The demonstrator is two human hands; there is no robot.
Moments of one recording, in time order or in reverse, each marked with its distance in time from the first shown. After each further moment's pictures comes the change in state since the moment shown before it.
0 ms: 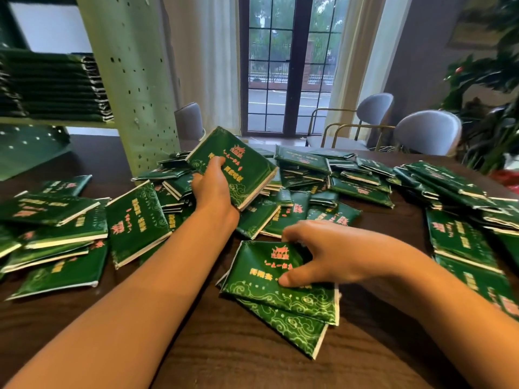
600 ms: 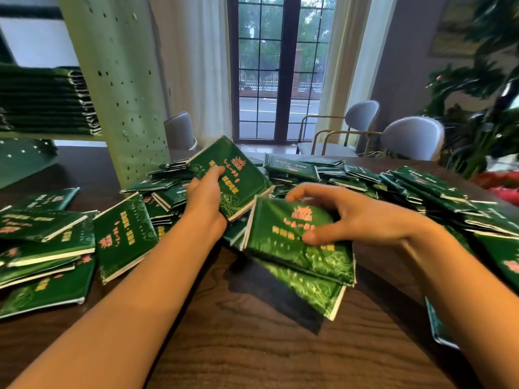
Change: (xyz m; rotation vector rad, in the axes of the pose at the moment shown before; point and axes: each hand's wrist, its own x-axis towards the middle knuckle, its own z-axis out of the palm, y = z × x) left_hand 0.005 0.003 -0.003 0.149 -0.125 -0.033; right_hand -0.005 0.048 -0.027 0.795 0.080 -0.195
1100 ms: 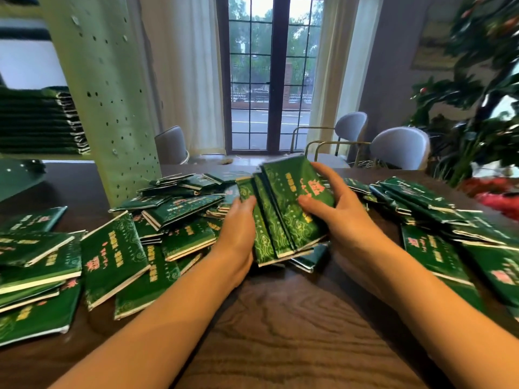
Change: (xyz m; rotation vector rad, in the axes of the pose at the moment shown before) left_hand -0.034 -0.039 0.031 0.201 -0.249 0.103; right_hand 0.024 0.021 0.011 0.442 0.749 -0.199
